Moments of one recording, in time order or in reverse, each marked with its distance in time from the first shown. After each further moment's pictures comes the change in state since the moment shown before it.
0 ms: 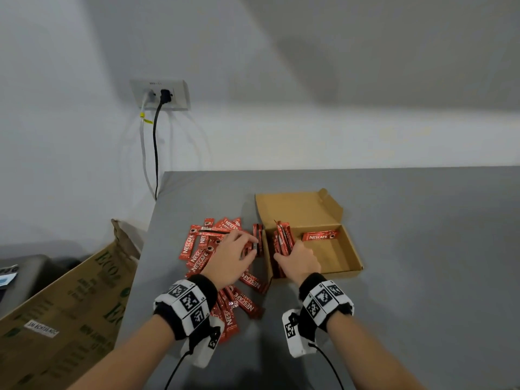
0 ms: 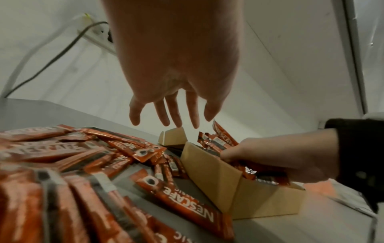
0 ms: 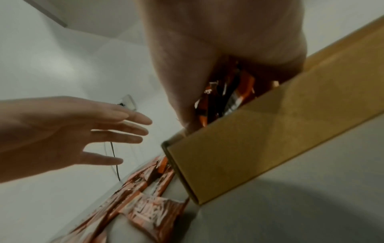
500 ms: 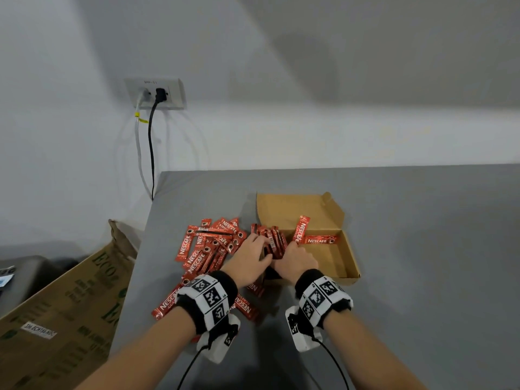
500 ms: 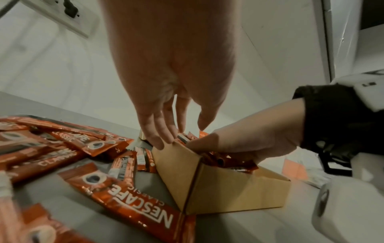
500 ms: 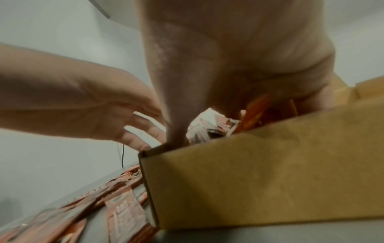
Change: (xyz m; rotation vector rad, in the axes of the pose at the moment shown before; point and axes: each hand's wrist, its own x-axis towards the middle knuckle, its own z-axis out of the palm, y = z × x) left_hand 0.019 0.029 0.022 0.007 -0.132 -0.049; right_hand 0.000 -0.009 -0.006 -0.280 -0.079 -0.030
